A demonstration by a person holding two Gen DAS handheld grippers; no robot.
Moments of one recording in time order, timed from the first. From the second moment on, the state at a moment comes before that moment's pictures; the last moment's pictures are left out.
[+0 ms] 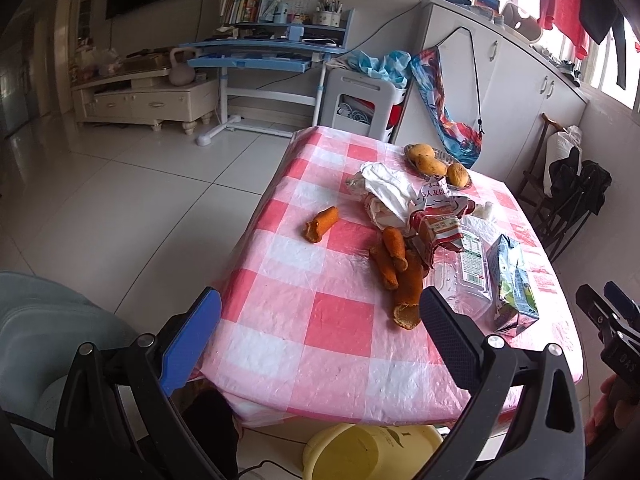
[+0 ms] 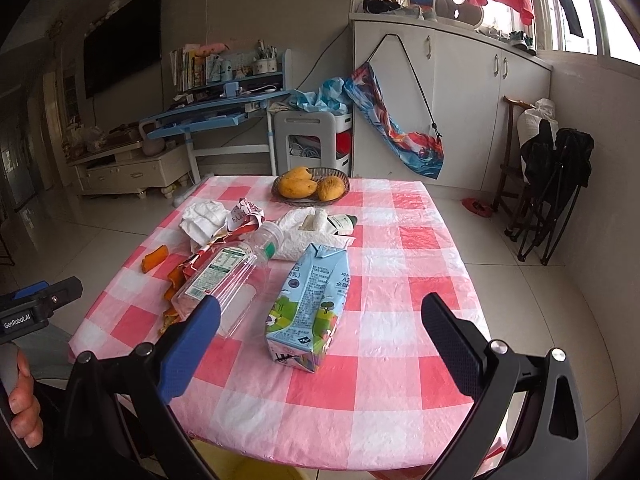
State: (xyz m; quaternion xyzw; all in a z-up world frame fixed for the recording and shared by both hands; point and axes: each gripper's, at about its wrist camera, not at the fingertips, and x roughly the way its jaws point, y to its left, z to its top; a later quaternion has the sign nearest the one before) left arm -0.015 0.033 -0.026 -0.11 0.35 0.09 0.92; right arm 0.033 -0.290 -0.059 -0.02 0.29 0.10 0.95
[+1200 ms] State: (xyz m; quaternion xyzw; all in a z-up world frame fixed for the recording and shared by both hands) left arm -0.013 0.040 -0.027 -0.11 0.36 0.08 0.92; right arm 0.058 -0.306 -0.080 0.04 0.35 0.10 0.93
